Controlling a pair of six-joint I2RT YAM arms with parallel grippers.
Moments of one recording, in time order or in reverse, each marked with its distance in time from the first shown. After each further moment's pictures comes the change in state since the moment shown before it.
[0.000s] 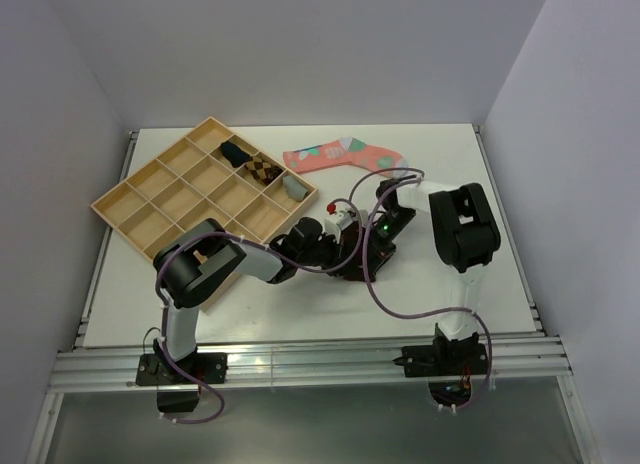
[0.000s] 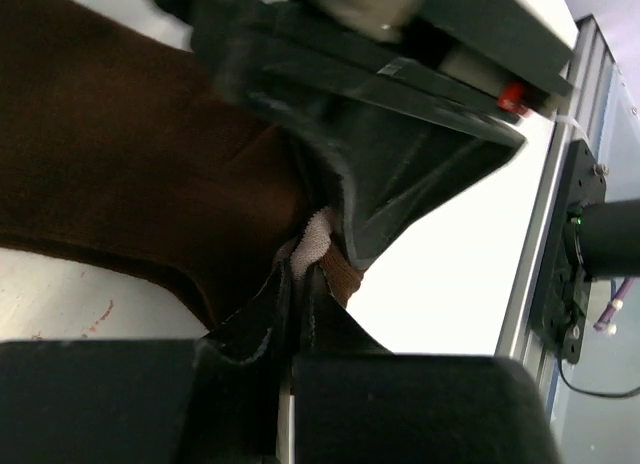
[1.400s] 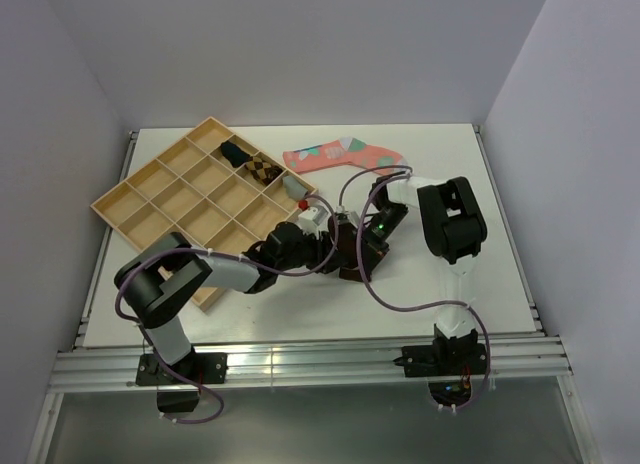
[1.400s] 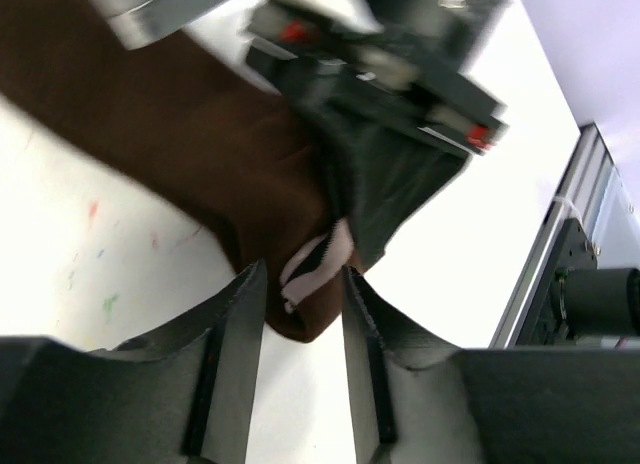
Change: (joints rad) left arm 0.016 -0.237 -0.191 0.029 -0.224 -0.106; right arm 0.030 0.072 0.080 -0.101 -0.040 -0.213
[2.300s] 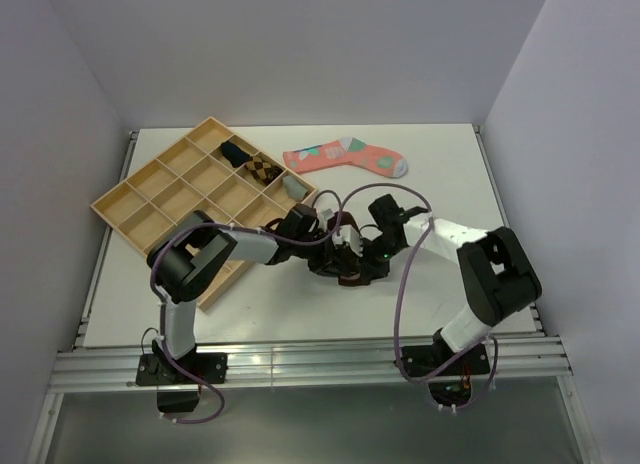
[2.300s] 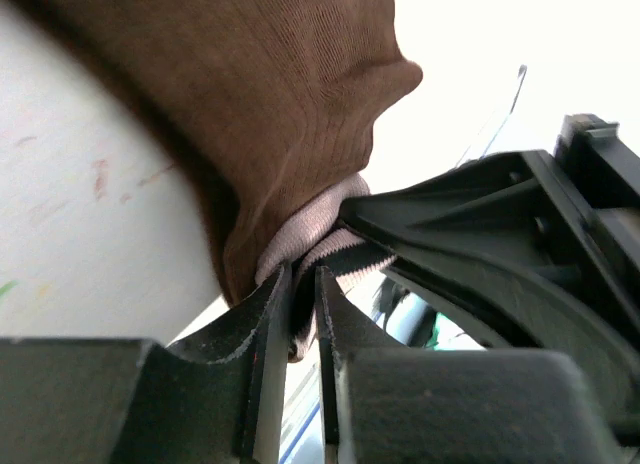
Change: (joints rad) left arm 0.091 0.259 0.328 -0.468 0.435 -0.350; right arm 0.166 -0.577 -0.523 0.578 0.202 -0.112
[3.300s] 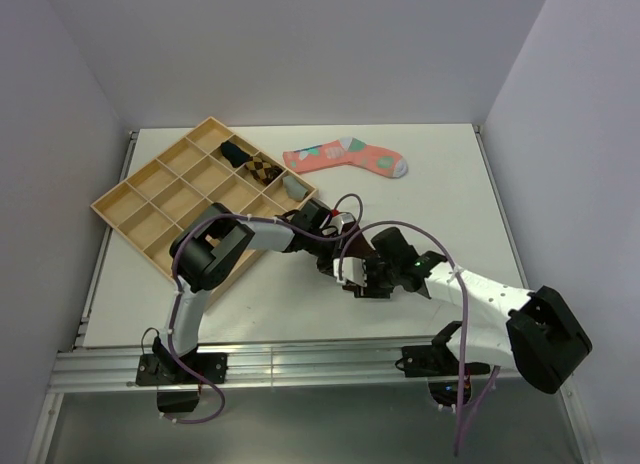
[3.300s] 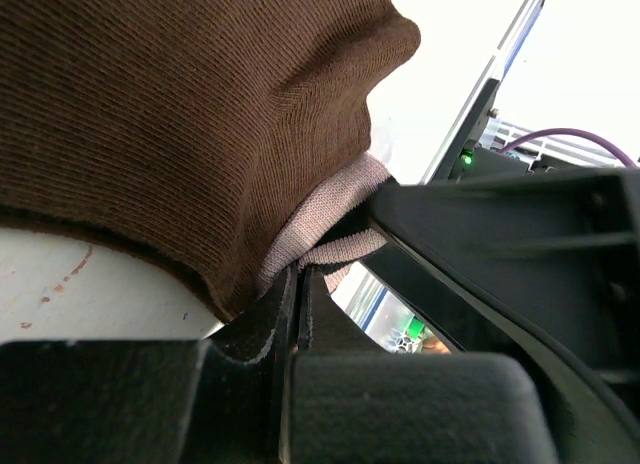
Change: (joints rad) left arm -0.009 0.135 0.196 -0.203 0.169 0.213; right arm 0.179 -0.386 -0.299 0.252 0.252 -0.037
